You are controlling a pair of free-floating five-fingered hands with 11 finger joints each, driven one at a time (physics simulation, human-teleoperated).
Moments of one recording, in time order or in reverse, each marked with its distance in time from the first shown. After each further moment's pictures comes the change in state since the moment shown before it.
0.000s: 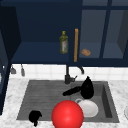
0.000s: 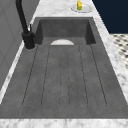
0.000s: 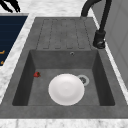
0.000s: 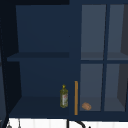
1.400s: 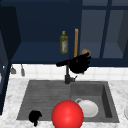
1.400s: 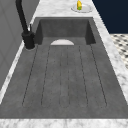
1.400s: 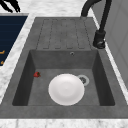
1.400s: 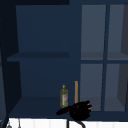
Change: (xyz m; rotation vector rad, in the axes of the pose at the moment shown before) left hand 0.000 0.000 0.000 0.000 0.000 0.000; right hand 0.126 0.022 0.018 -0.307 0.006 -0.174
